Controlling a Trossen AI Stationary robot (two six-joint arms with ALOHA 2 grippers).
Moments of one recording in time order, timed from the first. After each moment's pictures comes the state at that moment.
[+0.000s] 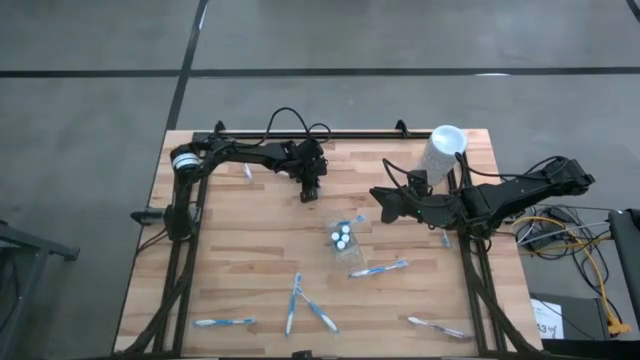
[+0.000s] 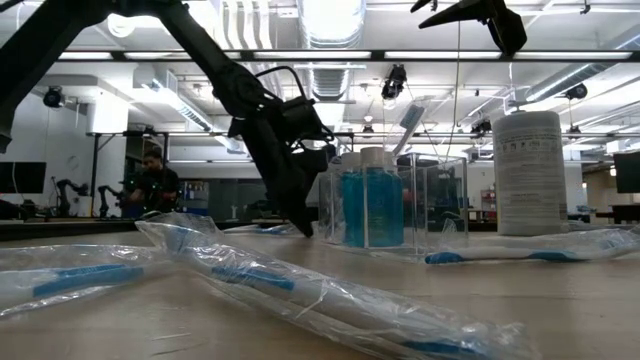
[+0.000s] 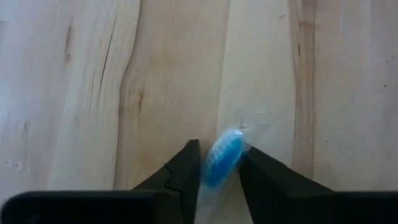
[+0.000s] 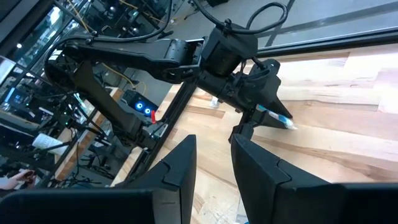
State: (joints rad) left arm 0.46 1.96 1.25 -0.31 0.16 0.29; right arm 0.30 1.10 0.93 -0.28 0.78 1.15
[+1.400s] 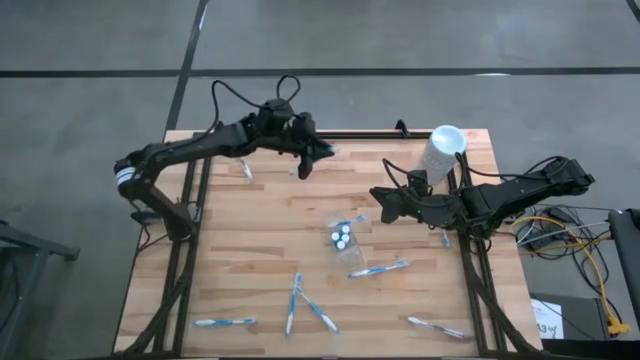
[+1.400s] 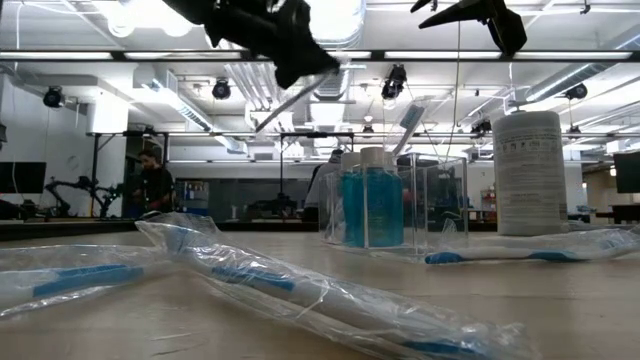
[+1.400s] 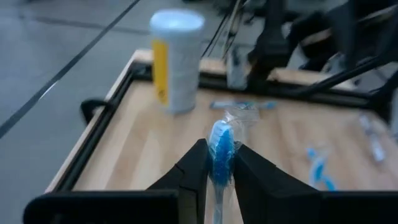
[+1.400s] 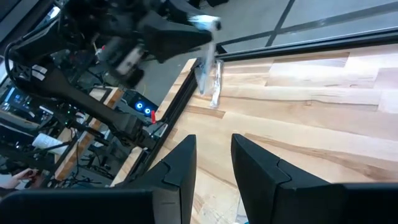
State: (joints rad) left arm 0.44 1.52 1.31 -0.14 0.38 0.06; right arm 0.30 1.10 0.93 -0.28 0.78 1.15
